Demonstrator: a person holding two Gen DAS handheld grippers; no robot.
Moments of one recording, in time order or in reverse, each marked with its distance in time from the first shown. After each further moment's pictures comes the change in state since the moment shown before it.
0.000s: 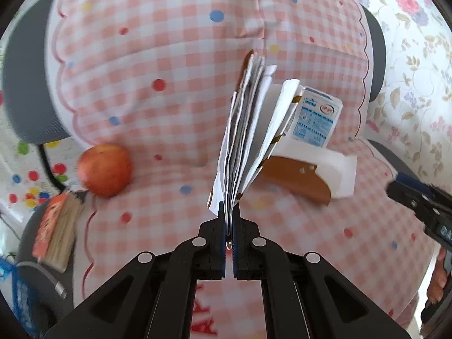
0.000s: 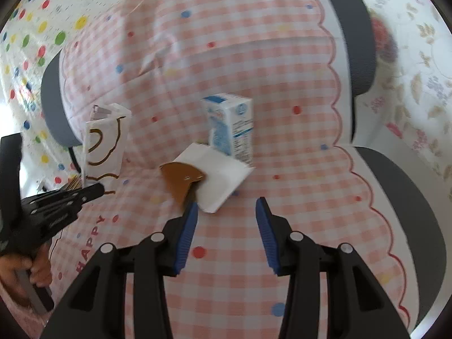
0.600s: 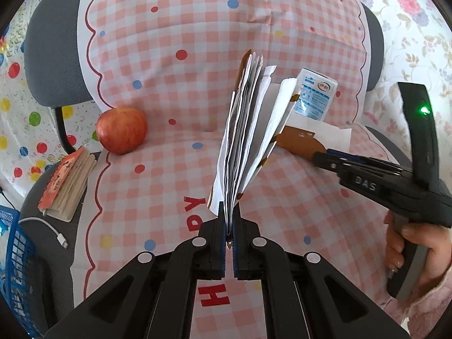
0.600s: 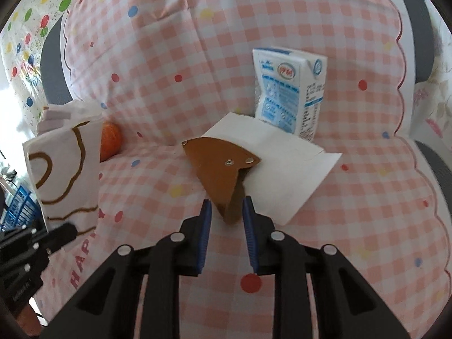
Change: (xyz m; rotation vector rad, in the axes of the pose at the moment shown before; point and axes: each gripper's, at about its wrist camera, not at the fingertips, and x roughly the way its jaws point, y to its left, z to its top) left arm -0.018 0.011 -0.046 -0.051 0.036 -0.012; right arm 0.077 0.039 -0.001 -0.039 0.129 0.093
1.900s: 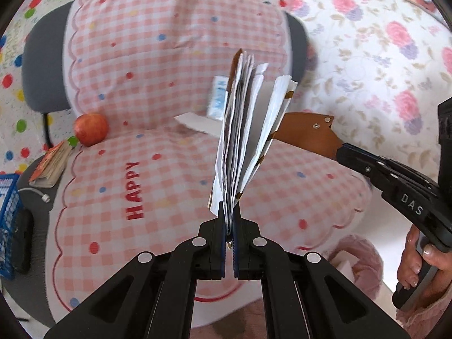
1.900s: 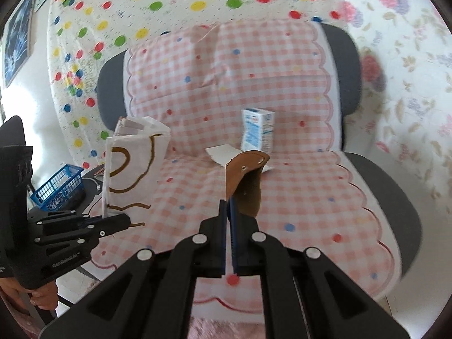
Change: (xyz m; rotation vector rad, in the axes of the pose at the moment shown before) left arm -0.096 -0.074 -0.074 0.090 -0.098 -0.196; right arm -0.192 0.013 -0.115 -0.063 -0.270 -0.068
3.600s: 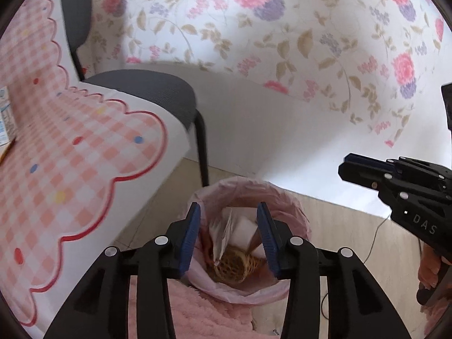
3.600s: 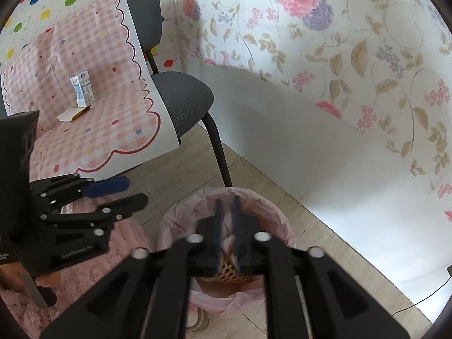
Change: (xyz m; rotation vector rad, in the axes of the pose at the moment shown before) left arm 0.094 -0.246 -0.060 0.442 0.221 -0.471; right arm -0.155 -0.151 -0.146 0.357 0.197 -0.548
